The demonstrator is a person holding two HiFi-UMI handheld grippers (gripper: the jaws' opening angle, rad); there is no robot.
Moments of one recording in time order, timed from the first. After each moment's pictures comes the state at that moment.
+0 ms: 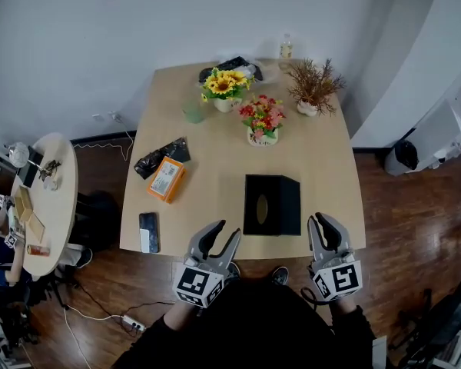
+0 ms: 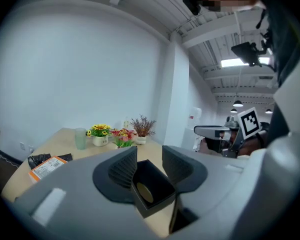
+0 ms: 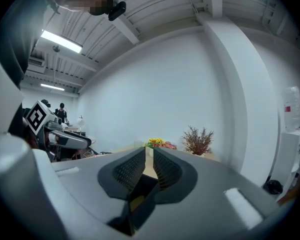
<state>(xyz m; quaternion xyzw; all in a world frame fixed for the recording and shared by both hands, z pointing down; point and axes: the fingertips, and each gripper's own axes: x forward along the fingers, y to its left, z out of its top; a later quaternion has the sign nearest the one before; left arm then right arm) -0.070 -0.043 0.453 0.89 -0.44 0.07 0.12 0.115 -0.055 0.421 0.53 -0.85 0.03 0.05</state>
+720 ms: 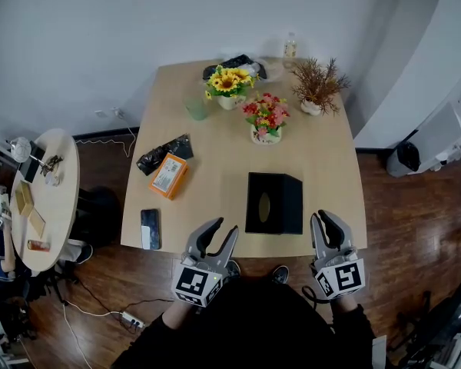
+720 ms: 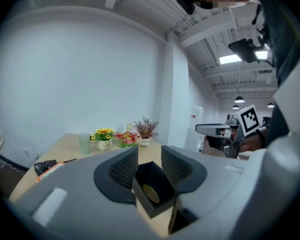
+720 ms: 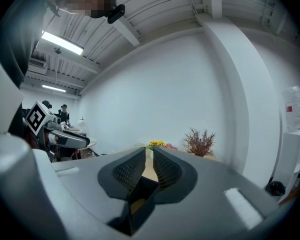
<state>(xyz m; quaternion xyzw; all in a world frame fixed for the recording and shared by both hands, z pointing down) -0.080 -0.043 0.444 0.88 -0.46 0.07 0.10 0.115 -0.058 0.414 0.52 -0.85 0.03 0.04</state>
